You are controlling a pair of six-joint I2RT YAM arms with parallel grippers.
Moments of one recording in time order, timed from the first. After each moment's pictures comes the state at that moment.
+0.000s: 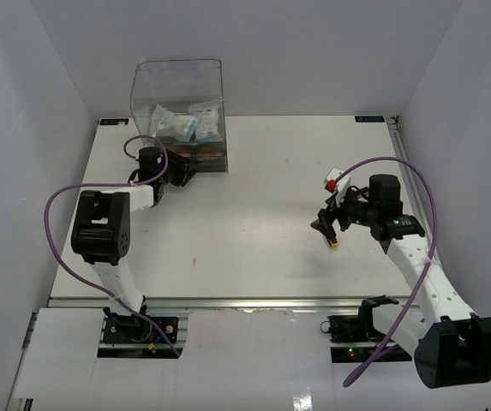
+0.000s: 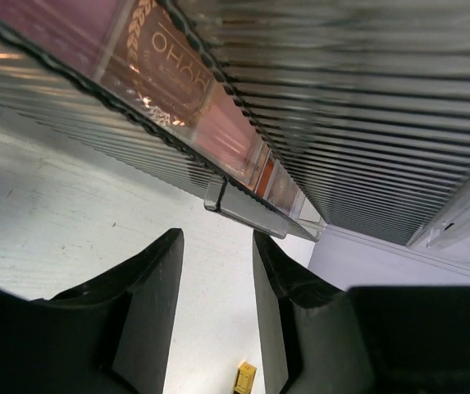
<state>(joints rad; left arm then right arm) -0.09 1.86 1.01 0.38 0.31 -1.18 0.15 0.99 0.74 -0.40 -0.69 -0.56</state>
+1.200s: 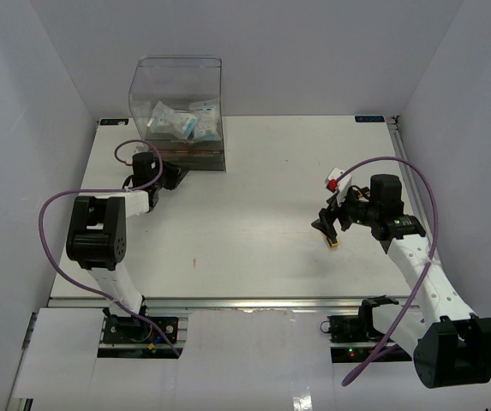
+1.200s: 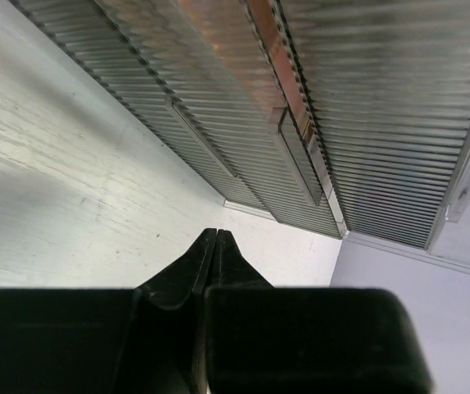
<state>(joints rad) -0.05 1.81 0.92 0.41 0.23 -1.13 0.14 0.99 0.74 -0.40 -0.70 -0.56</state>
